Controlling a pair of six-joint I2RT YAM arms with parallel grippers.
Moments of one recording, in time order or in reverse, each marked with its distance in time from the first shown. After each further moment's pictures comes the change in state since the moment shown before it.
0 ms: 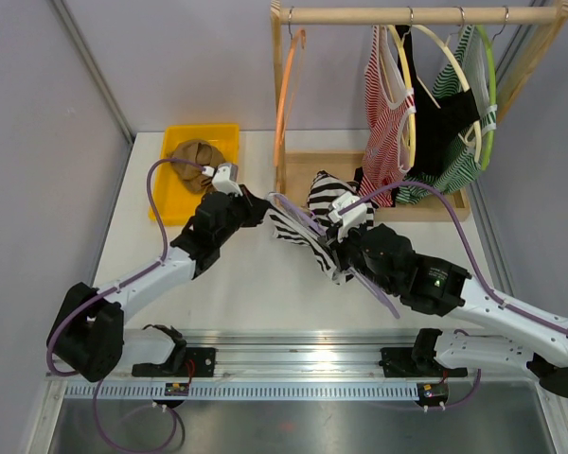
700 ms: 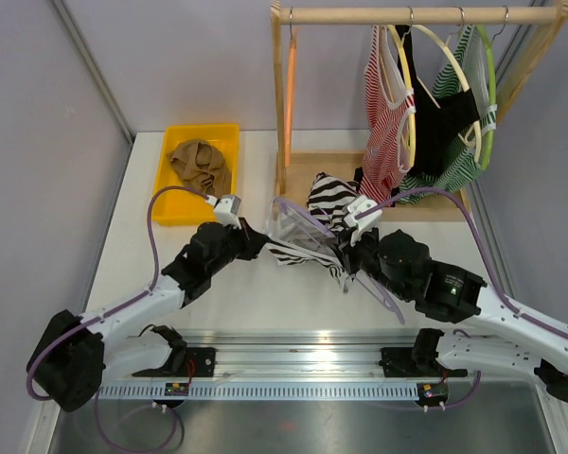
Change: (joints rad) left arm -0.050 -0.129 -0.201 -0.018 0.069 0.024; right arm 0.001 -0.083 -0.038 0.003 0.002 0.000
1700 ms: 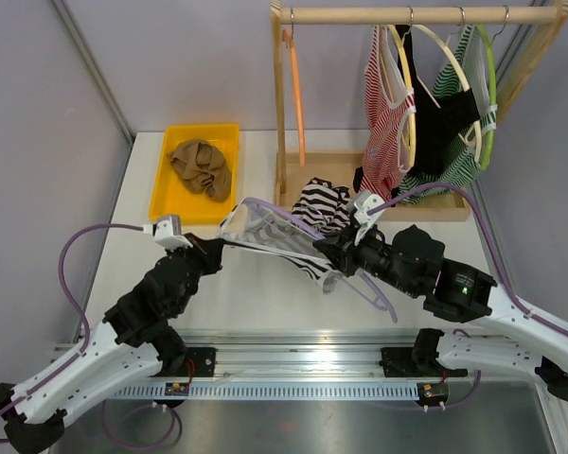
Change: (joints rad) left arm -0.241 -0.694 0.013 -0.622 -0.589 -0.159; right arm 0.014 -0.015 0.068 0.042 -0.187 0.064
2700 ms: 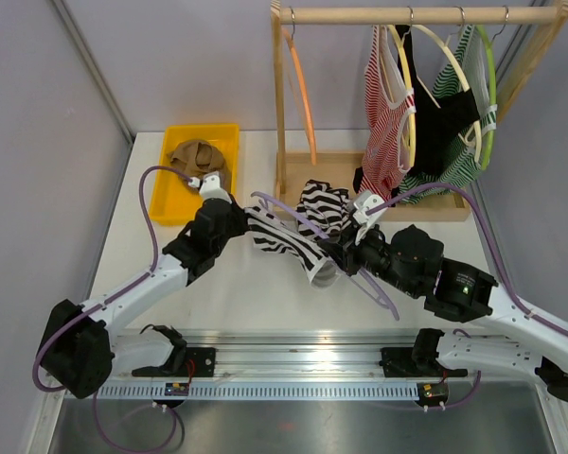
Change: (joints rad) left arm 0.267 0.716 0.195 0.357 0.215 0.112; right arm -0.005 -0.003 0.004 -0.039 0.036 -0.014
